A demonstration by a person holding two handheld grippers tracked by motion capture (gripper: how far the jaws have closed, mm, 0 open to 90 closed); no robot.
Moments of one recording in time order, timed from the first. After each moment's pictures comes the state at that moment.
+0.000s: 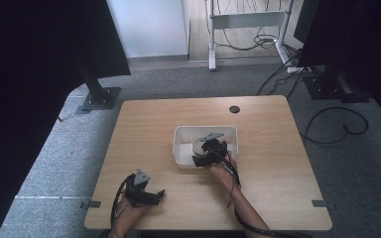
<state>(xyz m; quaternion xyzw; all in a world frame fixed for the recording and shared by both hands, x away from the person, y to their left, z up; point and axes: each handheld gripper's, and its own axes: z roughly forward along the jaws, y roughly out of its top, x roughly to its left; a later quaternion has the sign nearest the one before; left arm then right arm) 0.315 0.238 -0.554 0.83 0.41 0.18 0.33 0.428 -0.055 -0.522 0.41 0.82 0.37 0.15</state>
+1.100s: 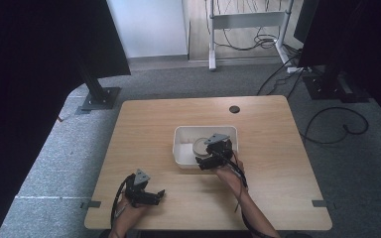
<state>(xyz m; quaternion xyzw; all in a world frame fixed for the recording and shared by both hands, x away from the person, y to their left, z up) 0.315 0.238 -0.554 0.83 0.41 0.18 0.33 0.403 -0.072 -0.498 0.37 0.83 0.39 0.18</state>
